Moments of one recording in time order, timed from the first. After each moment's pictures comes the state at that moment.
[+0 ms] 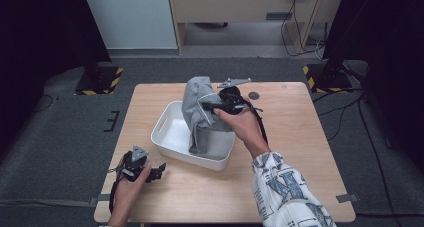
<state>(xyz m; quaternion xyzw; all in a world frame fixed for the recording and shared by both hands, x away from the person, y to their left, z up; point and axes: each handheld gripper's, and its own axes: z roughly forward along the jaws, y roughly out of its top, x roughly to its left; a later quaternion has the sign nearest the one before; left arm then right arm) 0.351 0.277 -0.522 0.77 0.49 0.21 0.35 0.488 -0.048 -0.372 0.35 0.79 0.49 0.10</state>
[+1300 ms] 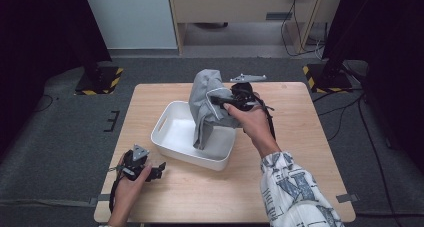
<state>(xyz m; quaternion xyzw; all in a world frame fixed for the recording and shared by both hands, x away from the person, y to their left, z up) 0.354 0.275 -0.520 0.78 0.48 0.22 0.33 0.487 -0.075 -0.359 0.37 0.76 0.52 0.11</state>
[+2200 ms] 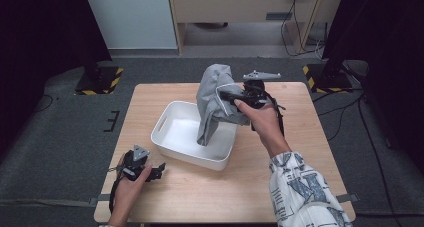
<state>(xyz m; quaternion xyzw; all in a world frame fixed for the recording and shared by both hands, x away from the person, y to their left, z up) 0.353 0.275 -0.522 0.78 0.48 0.23 0.33 0.487 -0.105 -0.349 0.38 0.74 0.55 0.11</state>
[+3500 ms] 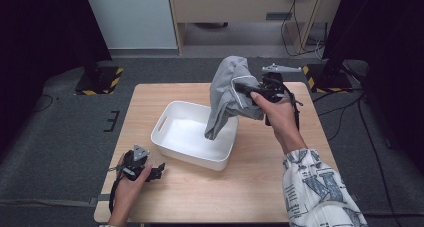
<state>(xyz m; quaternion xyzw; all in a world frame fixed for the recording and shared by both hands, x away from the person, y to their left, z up) 0.354 0.276 -0.523 0.78 0.48 0.23 0.32 0.490 -0.146 -0.330 0.40 0.72 0.56 0.12</state>
